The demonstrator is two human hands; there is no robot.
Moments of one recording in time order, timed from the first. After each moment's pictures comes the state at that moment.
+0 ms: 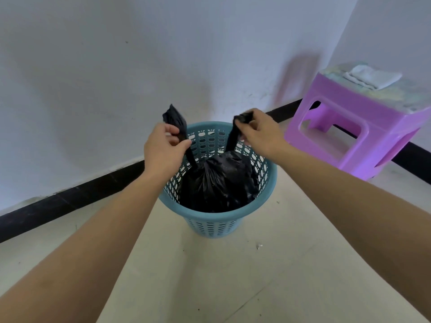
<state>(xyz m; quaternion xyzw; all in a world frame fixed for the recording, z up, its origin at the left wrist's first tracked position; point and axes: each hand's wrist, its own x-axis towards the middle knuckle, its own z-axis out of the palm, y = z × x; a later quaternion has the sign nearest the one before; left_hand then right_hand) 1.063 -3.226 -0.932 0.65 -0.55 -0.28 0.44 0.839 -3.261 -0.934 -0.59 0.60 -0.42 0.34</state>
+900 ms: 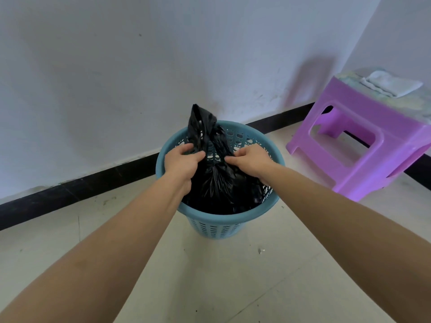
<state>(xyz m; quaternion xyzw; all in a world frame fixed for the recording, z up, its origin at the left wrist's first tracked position) 1.041 -3.231 -0.964 0.64 -0.31 -0.52 0.47 0.871 -3.250 -0.967 -0.57 0.69 -0.23 0.38</state>
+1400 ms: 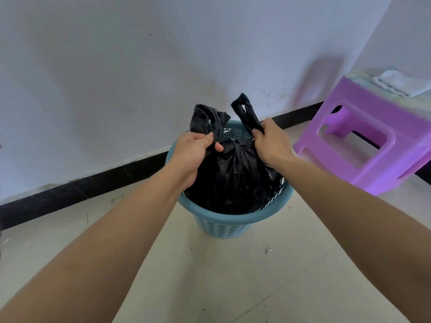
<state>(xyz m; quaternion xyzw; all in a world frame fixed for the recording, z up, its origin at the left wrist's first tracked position) 1.049 -3.224 -0.931 0.56 -0.43 -0.55 0.45 0.859 -3.274 -0.954 -0.60 0.72 -0.29 0.21</state>
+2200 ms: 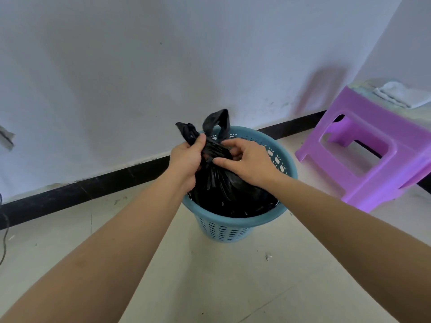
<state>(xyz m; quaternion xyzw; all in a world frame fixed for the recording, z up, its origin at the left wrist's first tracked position) 1.056 -3.229 -0.938 0.56 -0.29 -0.56 0.53 0.898 -3.236 -0.953 -0.72 0.55 -0.31 0.28</state>
